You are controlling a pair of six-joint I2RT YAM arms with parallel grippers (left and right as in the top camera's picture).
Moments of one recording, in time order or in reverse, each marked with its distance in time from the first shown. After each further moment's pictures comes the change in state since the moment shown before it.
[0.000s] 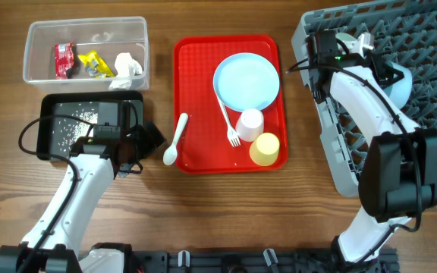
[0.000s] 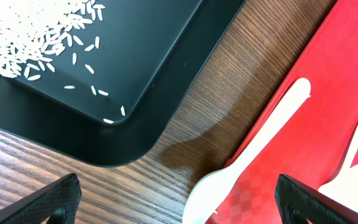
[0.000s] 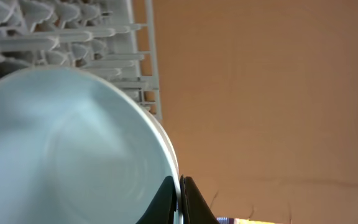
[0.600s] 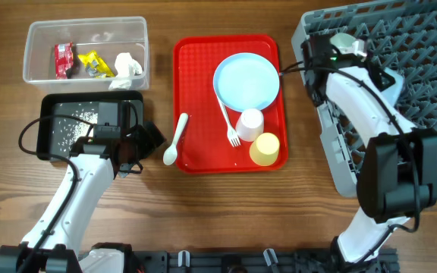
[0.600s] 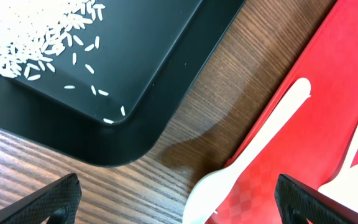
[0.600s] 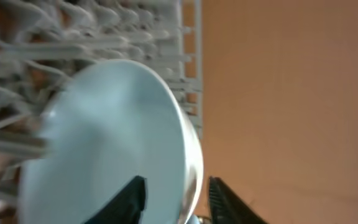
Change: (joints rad) left arm 0.000 0.000 0.000 0.000 0.000 0.000; right arm 0.050 0.000 0.000 -0.068 -0.177 0.090
